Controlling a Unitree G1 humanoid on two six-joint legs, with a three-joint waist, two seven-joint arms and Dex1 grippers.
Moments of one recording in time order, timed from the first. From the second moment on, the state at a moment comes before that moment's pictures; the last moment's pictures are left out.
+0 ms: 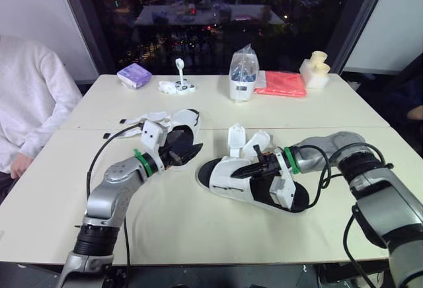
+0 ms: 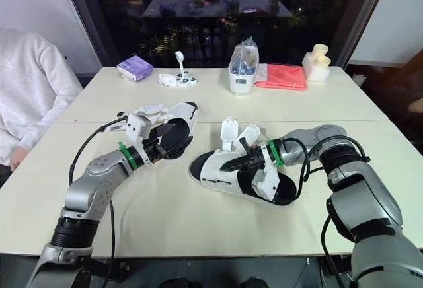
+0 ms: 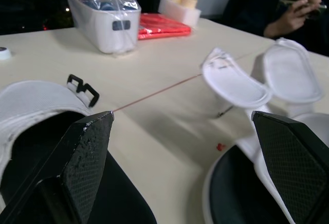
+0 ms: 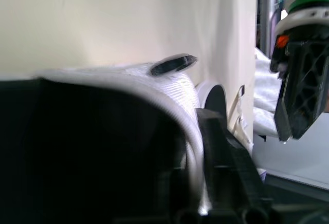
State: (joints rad) left arm -0.46 0.38 0.01 -0.05 -0.41 0.42 -0.65; right arm -1.12 -0.70 0.54 0.94 -1.14 -1.50 0.02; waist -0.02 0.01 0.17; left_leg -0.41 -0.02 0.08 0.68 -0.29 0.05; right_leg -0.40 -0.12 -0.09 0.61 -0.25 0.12
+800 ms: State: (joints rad) left arm -0.75 0.45 -0.21 0.57 -0.18 -0.05 -1.21; right arm -0.69 -1.01 0.45 0.40 0.12 -0.63 0.87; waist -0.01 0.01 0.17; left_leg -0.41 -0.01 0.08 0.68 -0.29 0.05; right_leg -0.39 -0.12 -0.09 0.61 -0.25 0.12
